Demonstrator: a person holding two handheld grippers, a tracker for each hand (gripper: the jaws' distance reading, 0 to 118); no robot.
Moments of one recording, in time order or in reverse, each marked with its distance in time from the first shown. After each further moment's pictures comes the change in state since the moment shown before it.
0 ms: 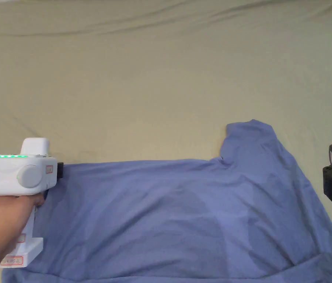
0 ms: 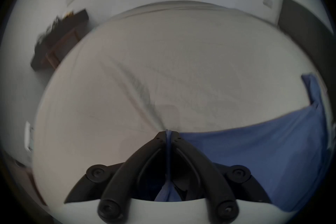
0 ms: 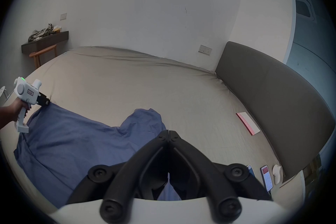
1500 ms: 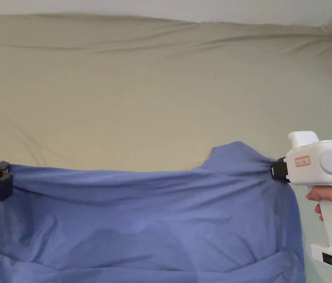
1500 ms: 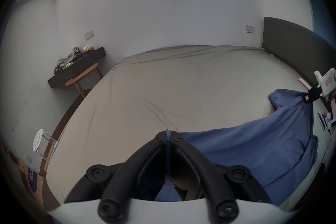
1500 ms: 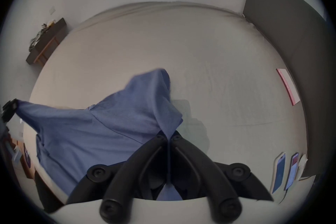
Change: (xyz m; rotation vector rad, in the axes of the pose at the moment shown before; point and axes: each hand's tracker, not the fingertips) left arm -0.035 -0.059 0.211 0.317 -0.007 0.060; right arm 0.070 0.003 -0.121 -0.456 0.289 -0.129
